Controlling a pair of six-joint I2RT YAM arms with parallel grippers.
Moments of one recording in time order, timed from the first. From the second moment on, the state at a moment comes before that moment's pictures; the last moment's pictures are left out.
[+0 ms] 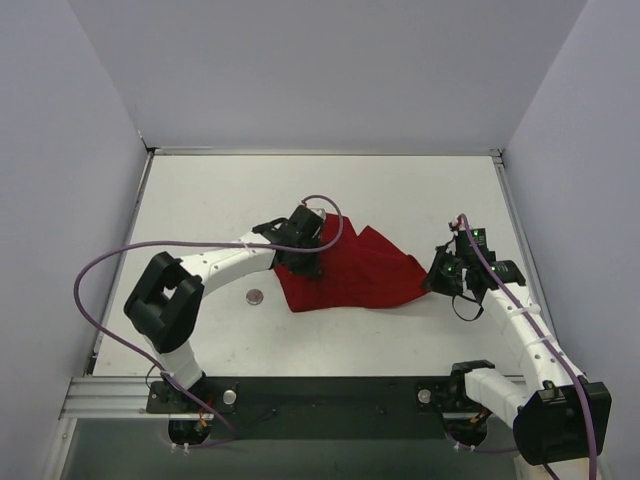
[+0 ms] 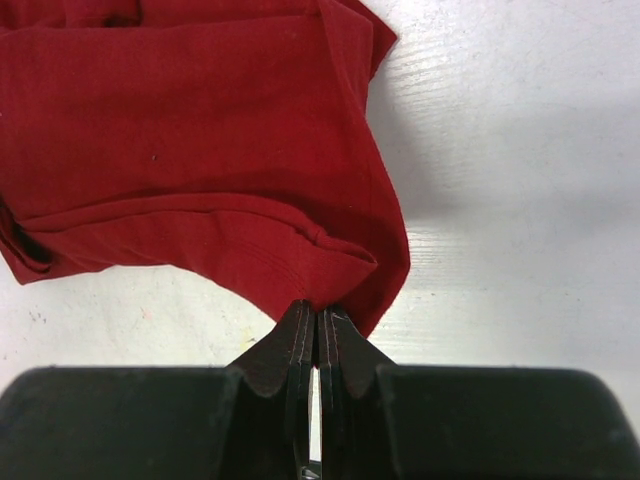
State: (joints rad) left arm -0.74 1.75 1.21 -0.50 -0.01 -0.57; right arm 0.12 1.02 0.73 -0.70 -0.13 0.39
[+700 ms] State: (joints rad) left arm -0.43 1.40 1.52 -0.40 -0.10 -0.45; right arm 0.12 1.23 1.43 -0.54 -0.17 0.37
